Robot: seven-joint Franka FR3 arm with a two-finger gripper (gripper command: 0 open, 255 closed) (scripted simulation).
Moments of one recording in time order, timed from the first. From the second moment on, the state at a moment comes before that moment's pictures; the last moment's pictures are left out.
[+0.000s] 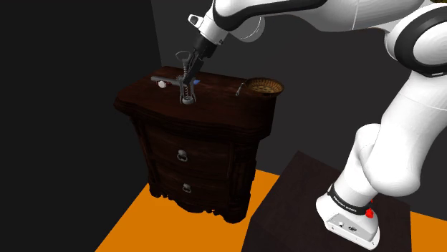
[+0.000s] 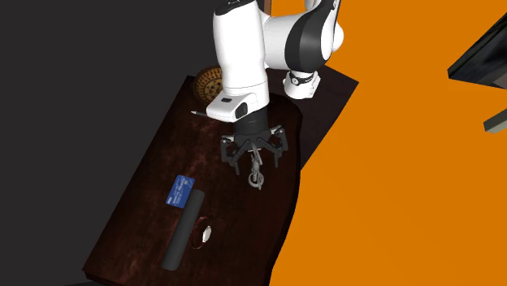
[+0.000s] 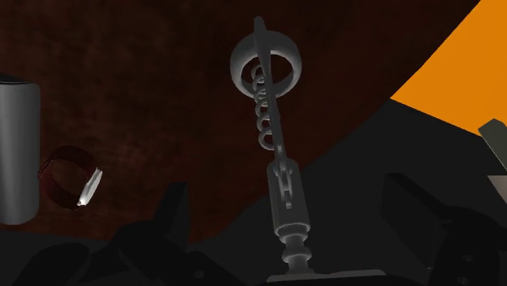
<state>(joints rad) 0.31 0.01 -0.11 -1.81 0.44 2.23 -0.84</state>
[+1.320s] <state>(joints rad) 0.31 0.01 -0.11 -1.74 0.42 2.17 -0.81</state>
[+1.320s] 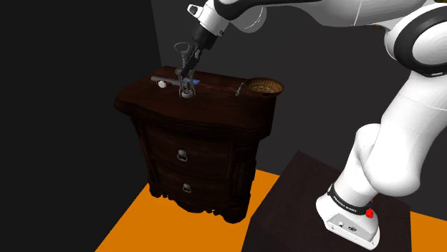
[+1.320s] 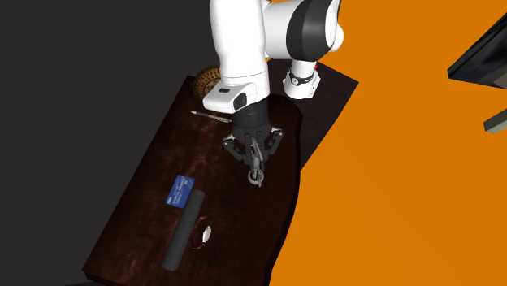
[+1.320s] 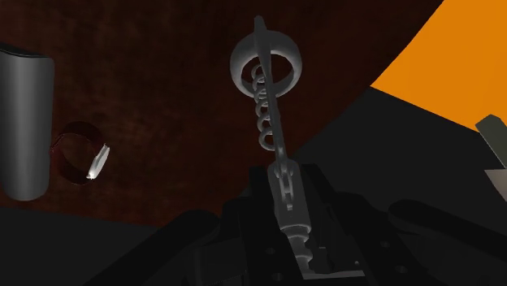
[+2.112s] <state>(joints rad) 0.30 0.03 -0.12 -1.57 0.39 2.02 -0.75</state>
